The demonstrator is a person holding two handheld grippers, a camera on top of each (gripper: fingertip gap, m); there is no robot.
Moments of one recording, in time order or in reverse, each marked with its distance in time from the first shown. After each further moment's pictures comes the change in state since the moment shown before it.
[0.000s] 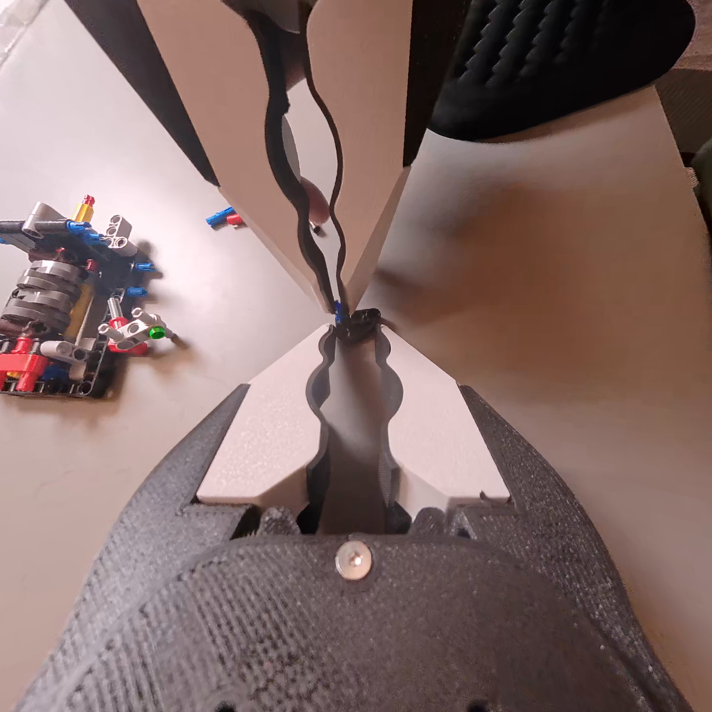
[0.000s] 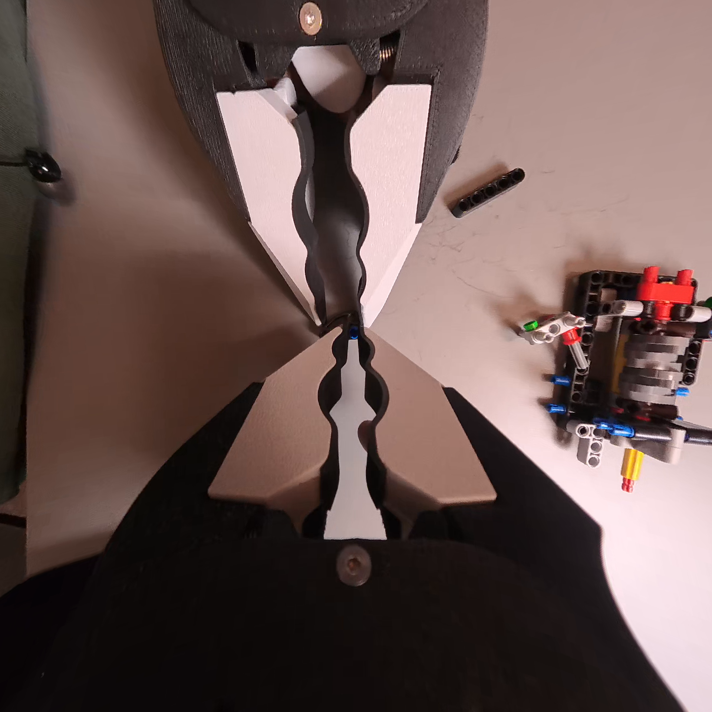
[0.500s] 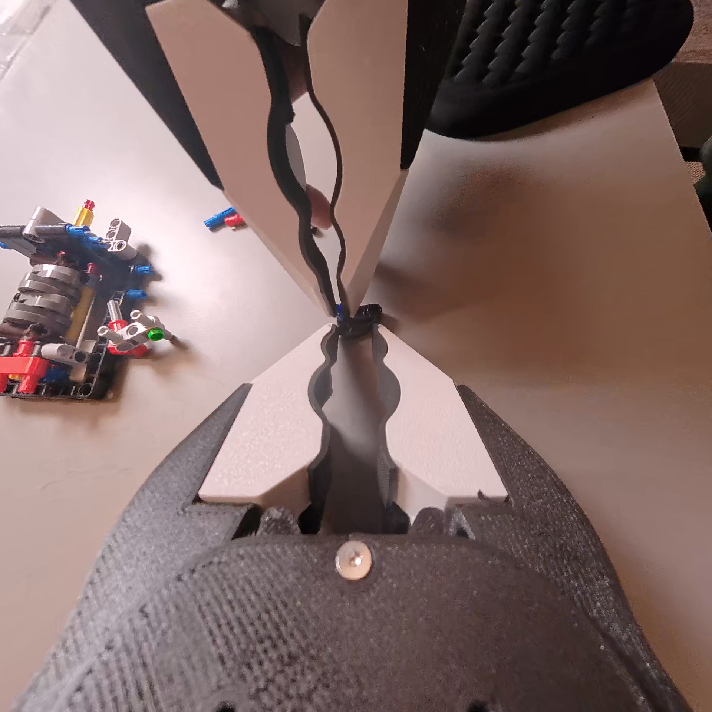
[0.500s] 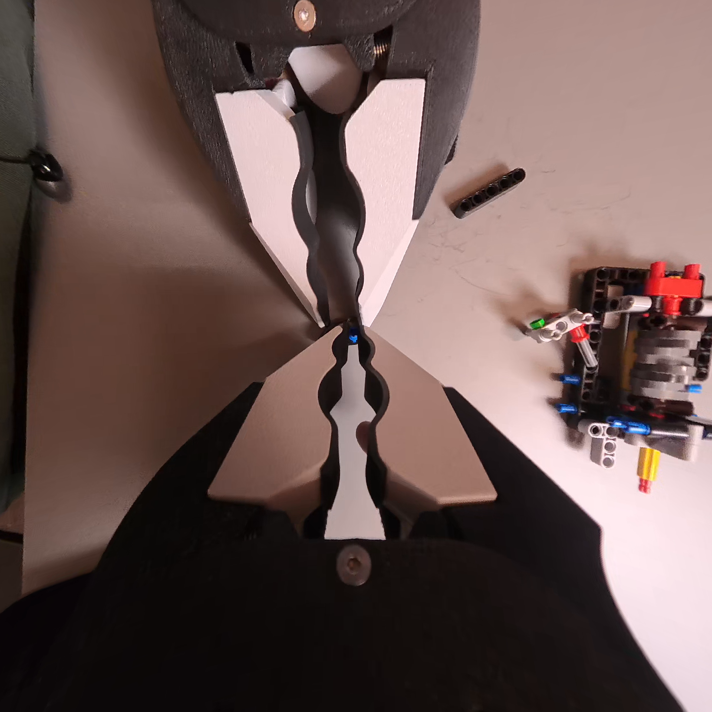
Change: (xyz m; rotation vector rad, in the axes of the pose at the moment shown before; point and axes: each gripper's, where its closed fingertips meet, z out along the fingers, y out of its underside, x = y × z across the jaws) left arm 0.001 0.000 0.000 0.002 -0.005 0.015; right arm -0.002 0.000 0.002 0.039 0.007 0.018
